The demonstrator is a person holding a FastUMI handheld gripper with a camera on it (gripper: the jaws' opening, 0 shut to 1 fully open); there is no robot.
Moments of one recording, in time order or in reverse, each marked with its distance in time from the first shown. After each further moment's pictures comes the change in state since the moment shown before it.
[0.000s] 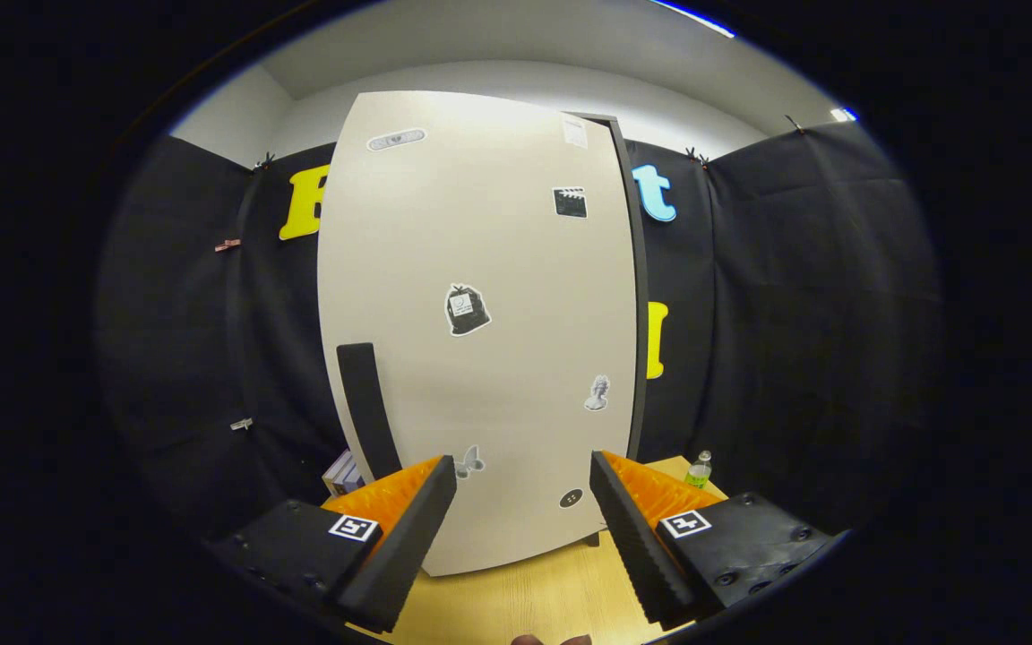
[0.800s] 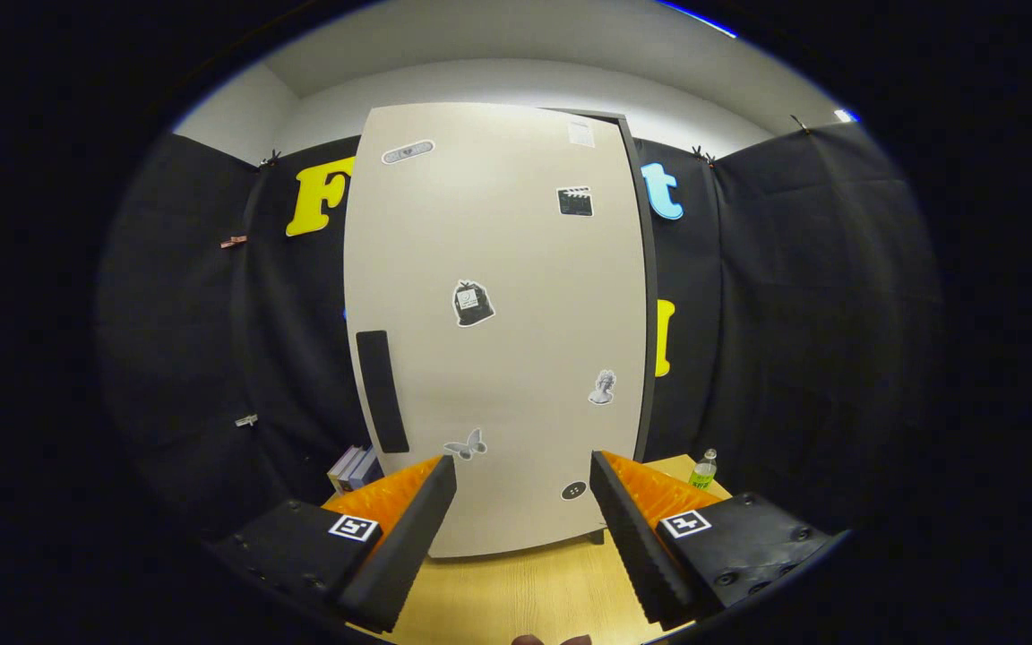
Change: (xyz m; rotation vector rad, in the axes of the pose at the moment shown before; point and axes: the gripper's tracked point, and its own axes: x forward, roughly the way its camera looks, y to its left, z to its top) arm -0.001 0.007 -0.003 -0.003 0.006 0.019
